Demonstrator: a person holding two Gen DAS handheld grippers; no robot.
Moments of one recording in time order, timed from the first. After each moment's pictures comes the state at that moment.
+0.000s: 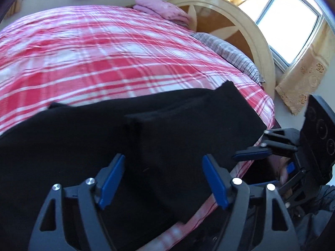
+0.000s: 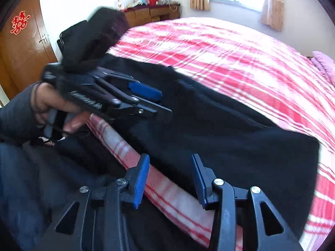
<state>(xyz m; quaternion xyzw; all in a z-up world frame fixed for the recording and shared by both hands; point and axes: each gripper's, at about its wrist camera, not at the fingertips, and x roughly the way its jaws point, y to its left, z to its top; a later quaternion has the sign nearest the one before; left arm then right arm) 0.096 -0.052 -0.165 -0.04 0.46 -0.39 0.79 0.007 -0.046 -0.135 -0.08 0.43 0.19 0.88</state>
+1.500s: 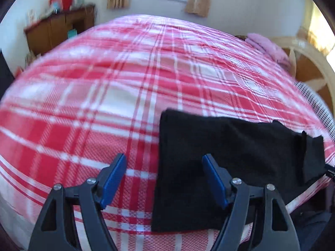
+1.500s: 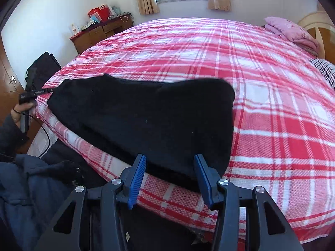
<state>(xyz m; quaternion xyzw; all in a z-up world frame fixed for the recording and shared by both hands) 0.100 0.237 -0.172 -0.08 0.44 -0.05 0.90 -0.009 -0.139 -0.124 0.02 0.43 0.08 0.90</state>
